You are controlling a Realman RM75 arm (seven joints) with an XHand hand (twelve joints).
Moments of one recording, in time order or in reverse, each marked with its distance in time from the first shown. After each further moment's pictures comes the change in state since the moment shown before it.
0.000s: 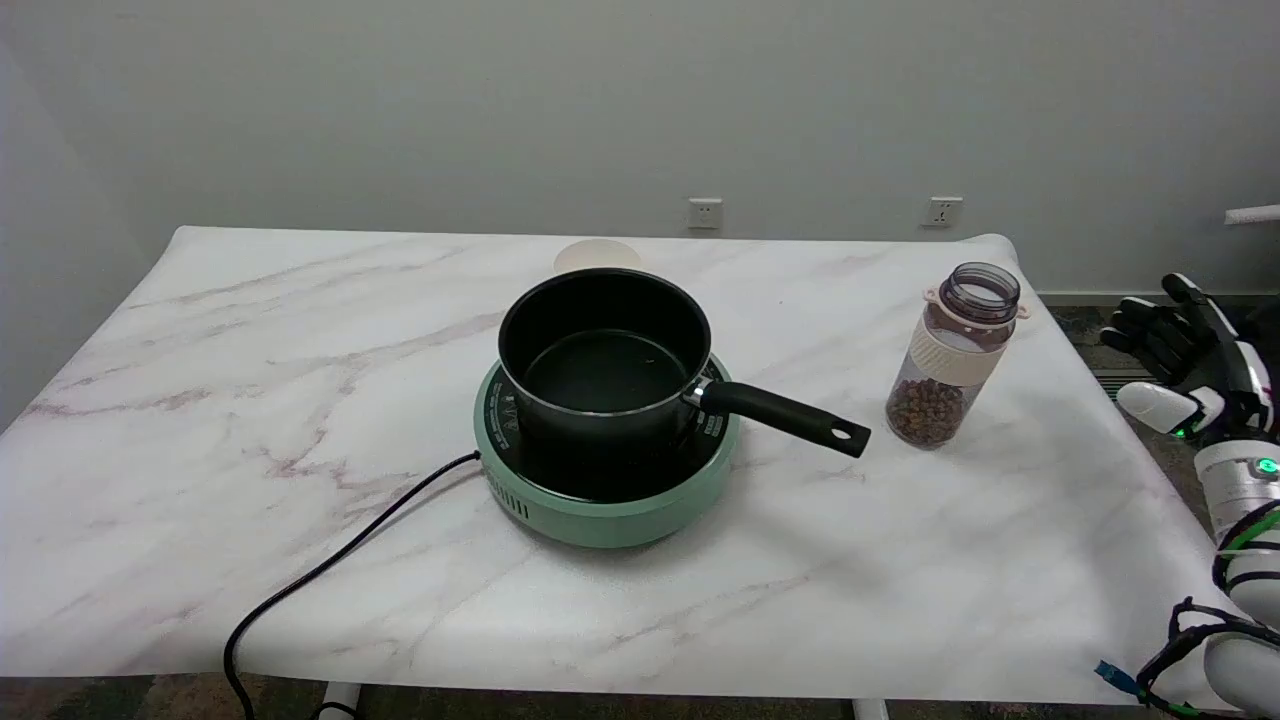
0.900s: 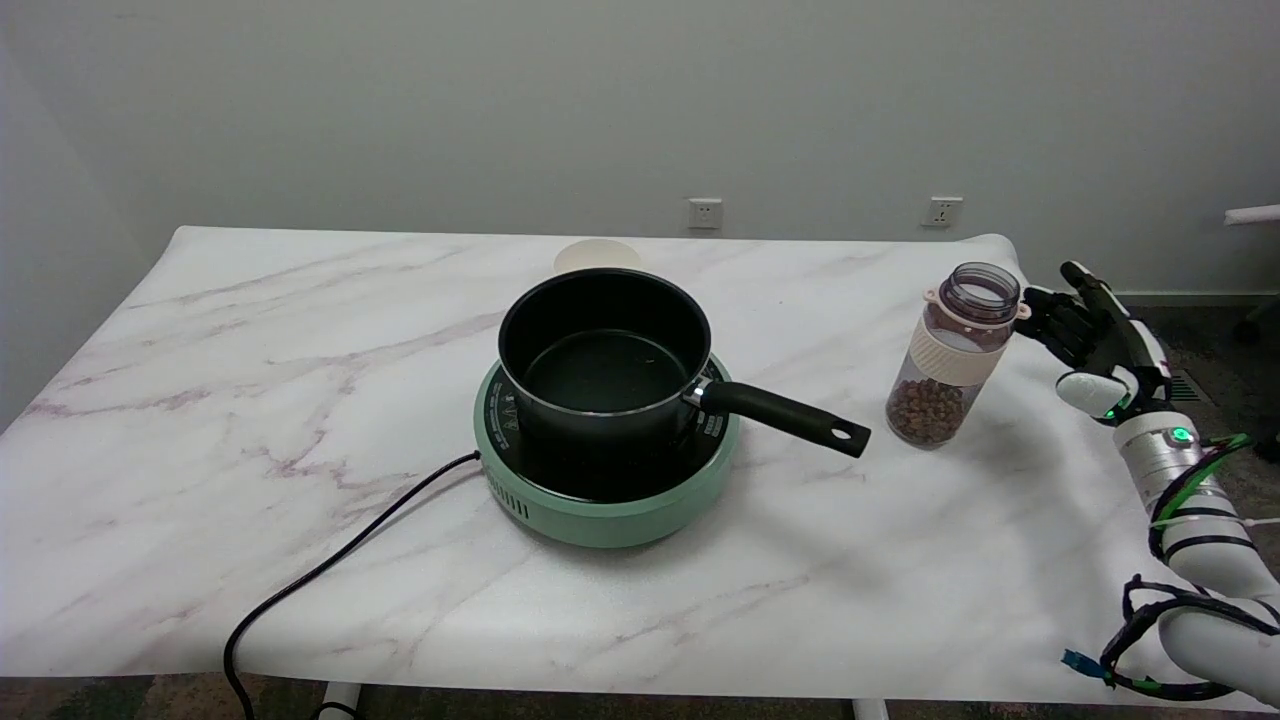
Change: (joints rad) arm 0.057 0.015 -0.099 0.092 -0.083 -0.104 0.059
